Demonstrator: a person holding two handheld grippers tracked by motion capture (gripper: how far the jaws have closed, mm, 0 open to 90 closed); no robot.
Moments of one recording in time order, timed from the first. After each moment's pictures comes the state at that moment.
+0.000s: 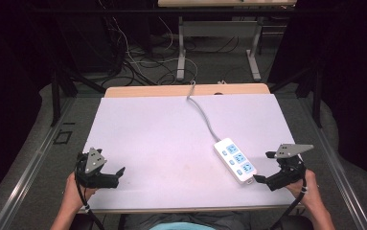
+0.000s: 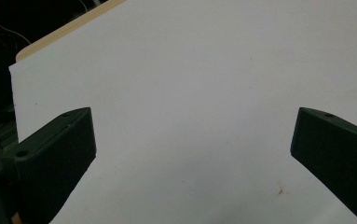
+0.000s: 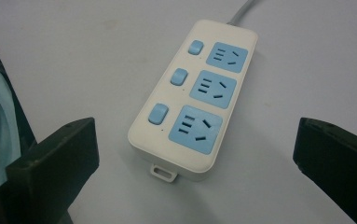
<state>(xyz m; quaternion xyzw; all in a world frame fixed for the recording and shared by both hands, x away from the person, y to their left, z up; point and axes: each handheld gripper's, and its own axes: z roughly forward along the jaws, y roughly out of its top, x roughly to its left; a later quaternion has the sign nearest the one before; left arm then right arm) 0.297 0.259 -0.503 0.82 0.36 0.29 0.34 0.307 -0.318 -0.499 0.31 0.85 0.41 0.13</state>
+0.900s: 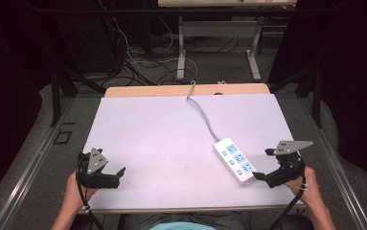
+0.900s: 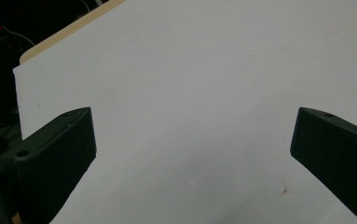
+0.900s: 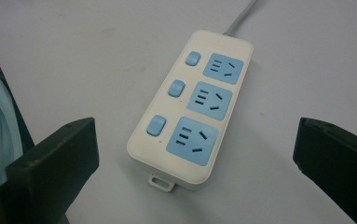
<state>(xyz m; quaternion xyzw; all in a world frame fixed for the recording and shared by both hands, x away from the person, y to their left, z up) 0.297 0.256 -0.504 0.82 0.35 0.30 0.33 0.312 -0.315 -0.489 0.30 0.85 0.40 0.13</state>
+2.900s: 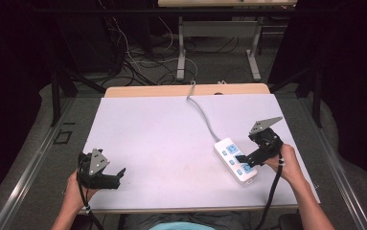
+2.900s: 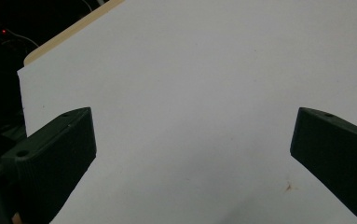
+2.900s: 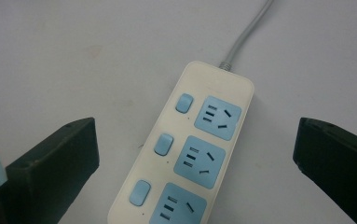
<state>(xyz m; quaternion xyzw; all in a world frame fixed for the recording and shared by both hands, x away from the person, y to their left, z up) 0.296 0.253 -0.506 0.82 0.35 0.31 0.33 0.369 -0.263 -0.466 0.31 0.88 0.34 0.11</state>
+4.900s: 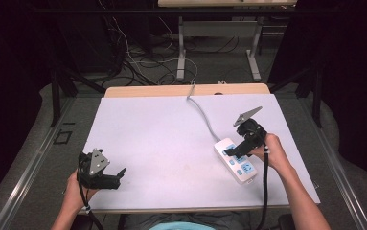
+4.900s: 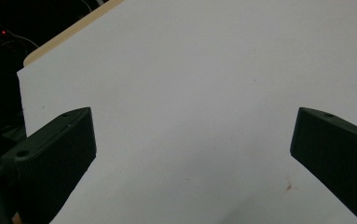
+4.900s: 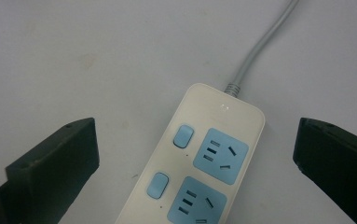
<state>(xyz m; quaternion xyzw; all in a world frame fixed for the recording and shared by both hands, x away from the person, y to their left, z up) 0.296 0.253 -0.506 0.83 0.34 0.31 0.32 0.405 -0.229 -0.468 0.30 0.90 0.31 0.07</state>
